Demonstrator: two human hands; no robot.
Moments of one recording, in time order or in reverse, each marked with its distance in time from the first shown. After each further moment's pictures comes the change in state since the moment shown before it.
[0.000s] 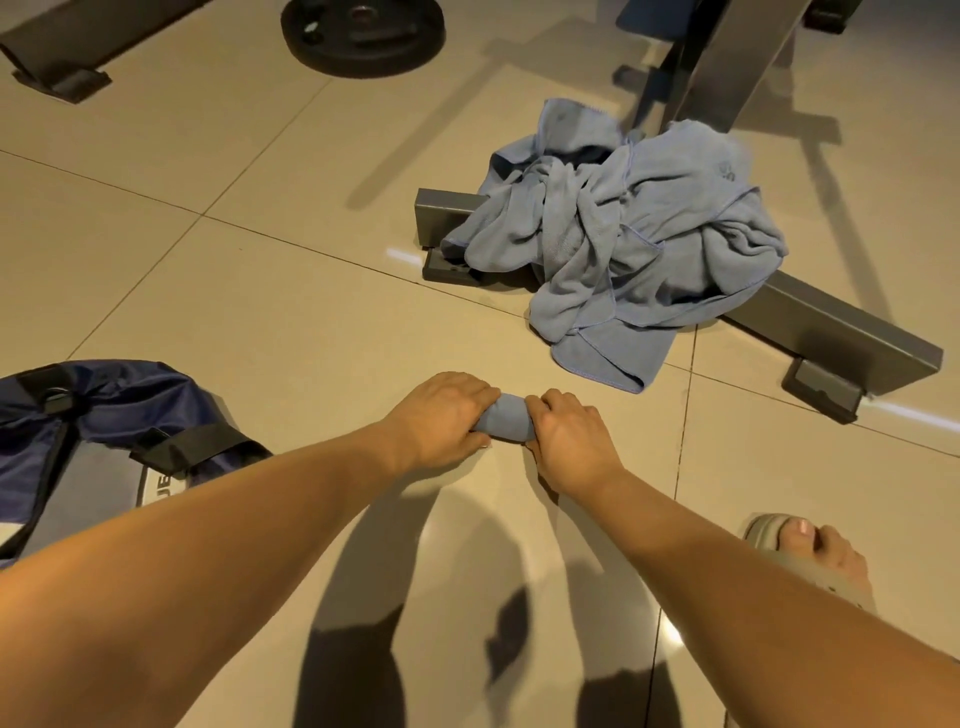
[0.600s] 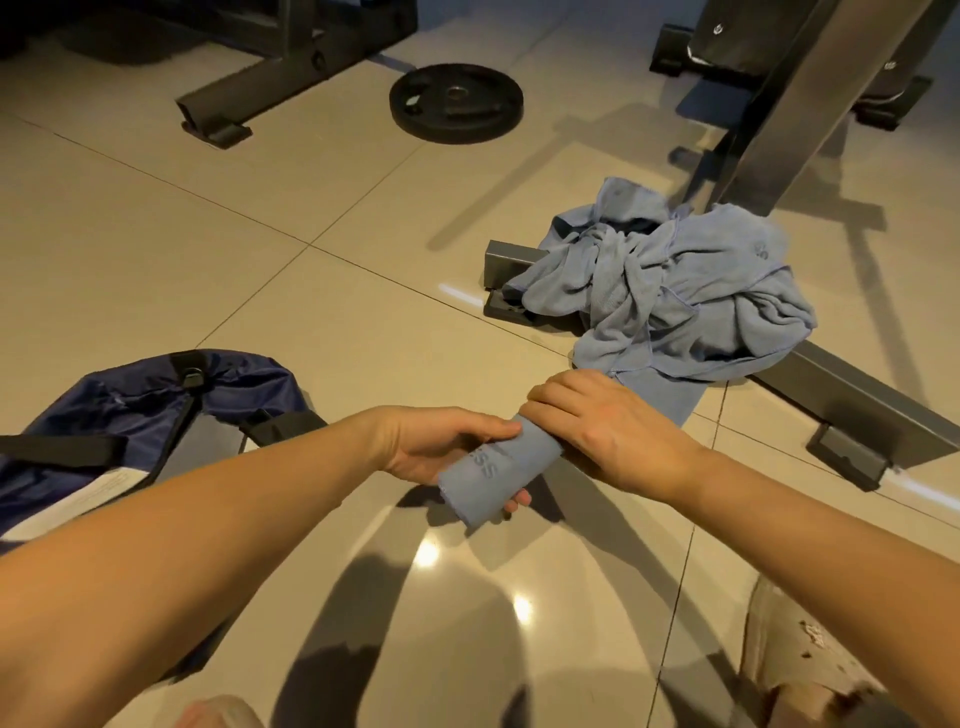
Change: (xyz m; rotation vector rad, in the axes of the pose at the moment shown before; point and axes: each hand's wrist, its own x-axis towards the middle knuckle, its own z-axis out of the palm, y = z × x) left_hand -0.088 0.022 -0.103 -1.696 -0.685 -0.373; right_hand -0.031 -0.017 -0.156 -0.065 0.274 -0.872
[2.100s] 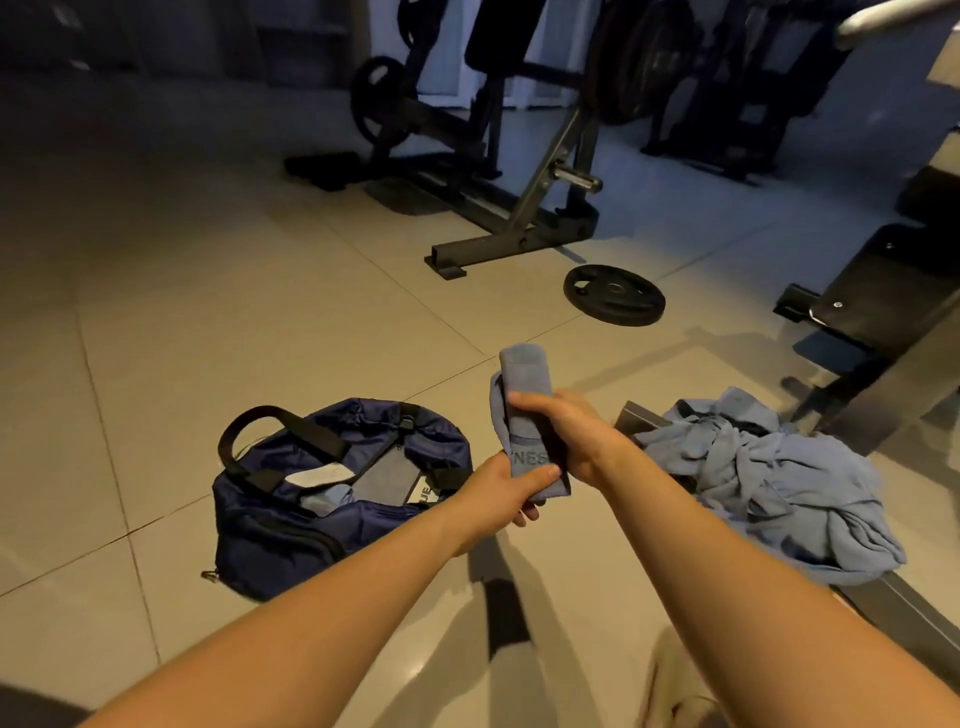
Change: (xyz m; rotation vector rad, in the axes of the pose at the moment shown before) left_hand -0.187 -0.062 0.102 0.147 1.005 0.709; right_hand 0.208 -0.167 -0.120 1.518 -0.022 0.809
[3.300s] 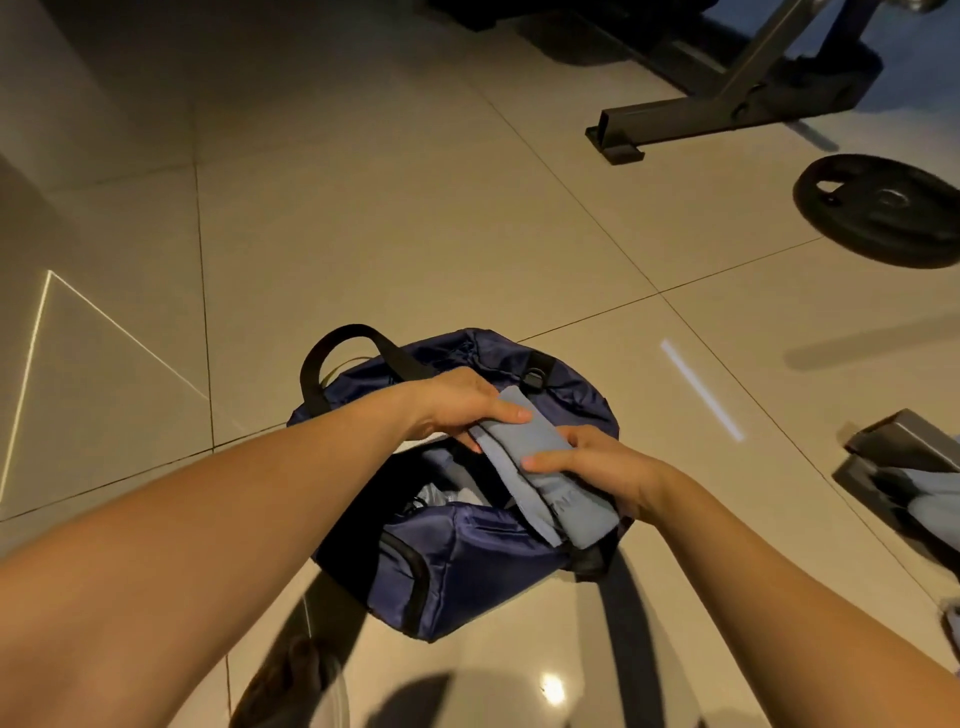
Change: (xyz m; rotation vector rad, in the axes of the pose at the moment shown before) left_hand 0.116 -0.137 -0.234 0.058 0.089 -0.538; right_hand 0.199 0.125 0.087 -0.372 -0.587 0.323
